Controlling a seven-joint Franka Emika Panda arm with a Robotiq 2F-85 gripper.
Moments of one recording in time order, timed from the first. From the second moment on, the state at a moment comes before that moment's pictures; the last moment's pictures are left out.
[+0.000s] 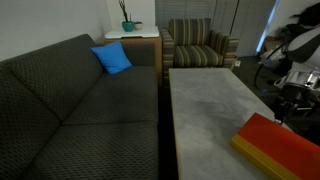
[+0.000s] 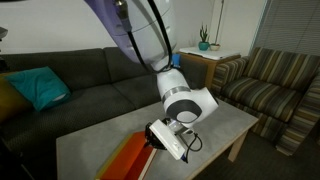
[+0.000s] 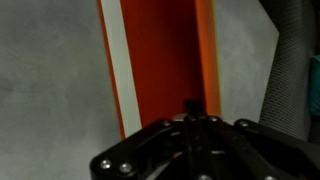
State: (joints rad) arm -0.40 1.43 0.23 -1.19 0.19 2.05 -0.77
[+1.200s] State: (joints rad) arm -0.20 1.23 0.24 -1.44 0.11 2.00 -0.79
